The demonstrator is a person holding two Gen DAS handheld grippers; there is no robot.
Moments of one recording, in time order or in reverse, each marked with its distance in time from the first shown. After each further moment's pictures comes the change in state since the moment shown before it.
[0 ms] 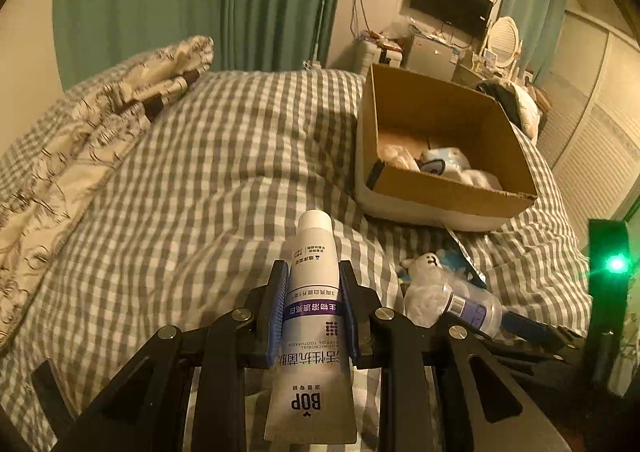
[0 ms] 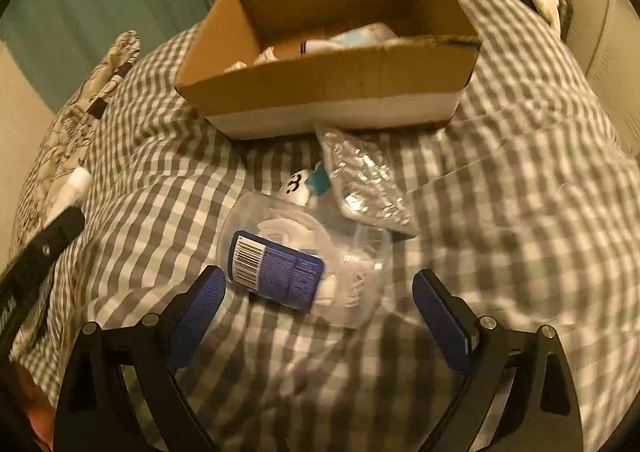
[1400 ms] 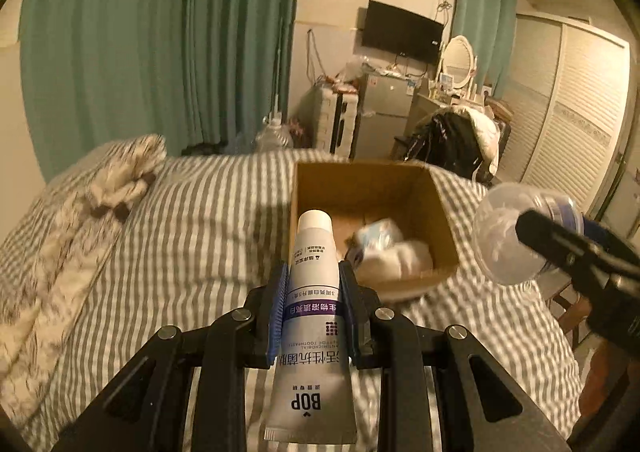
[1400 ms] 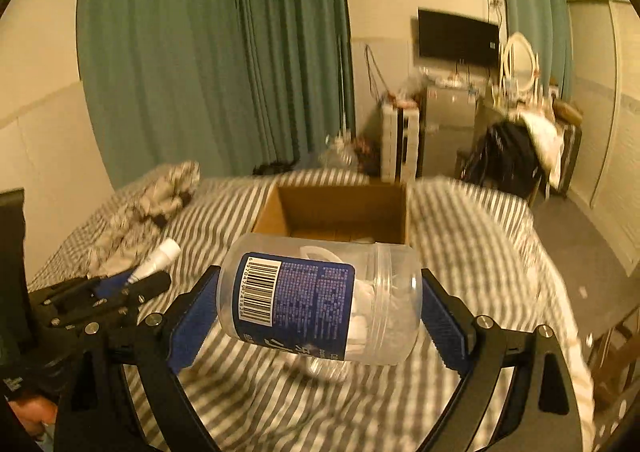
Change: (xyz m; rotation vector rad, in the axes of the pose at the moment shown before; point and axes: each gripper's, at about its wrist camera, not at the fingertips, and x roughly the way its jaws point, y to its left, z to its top) left arm -0.063 -0.072 0.080 0.130 -0.176 -0.074; right arm -0.180 -0.014 0.065 -0.205 -0.513 0.062
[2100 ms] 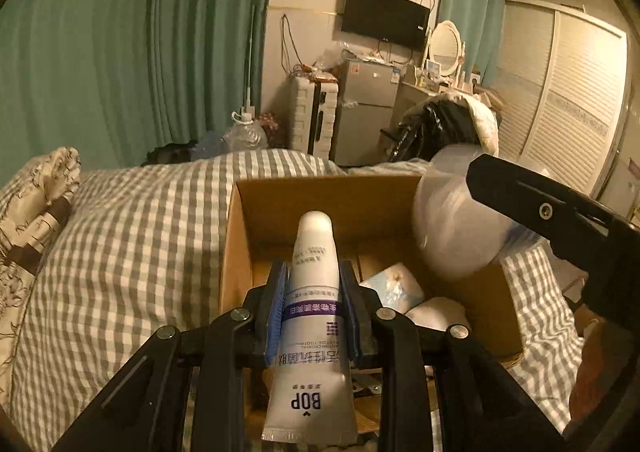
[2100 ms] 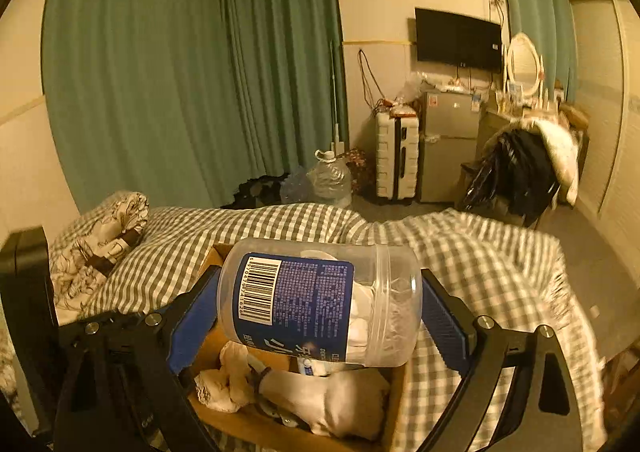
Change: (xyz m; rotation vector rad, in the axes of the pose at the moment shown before) left arm 0.178 -0.015 0.035 0.039 0.034 -0.071; right arm 0.163 -0.049 0.051 0.032 -0.009 0.011
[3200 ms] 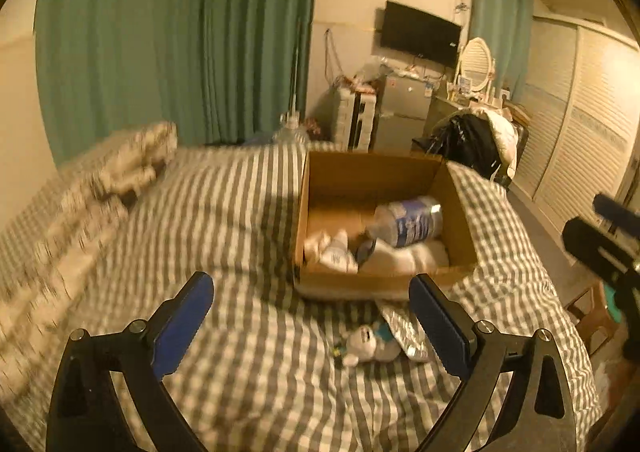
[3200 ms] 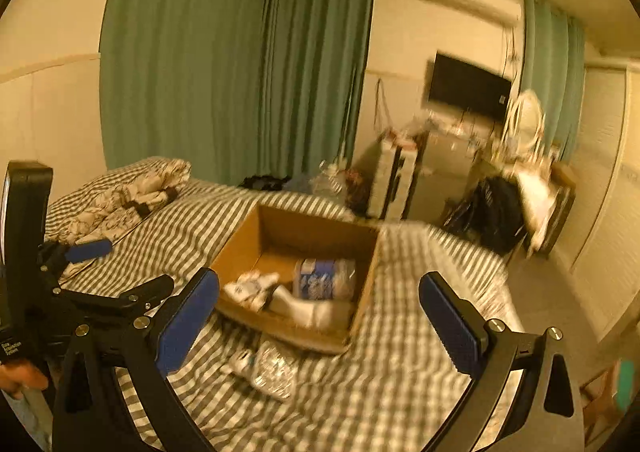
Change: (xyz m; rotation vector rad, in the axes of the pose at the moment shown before) left arm -0.154 -0.001 -0.075 -0.097 -0.016 0.144; right arm -0.175 0.030 -0.055 -0.204 -0.037 -0.034
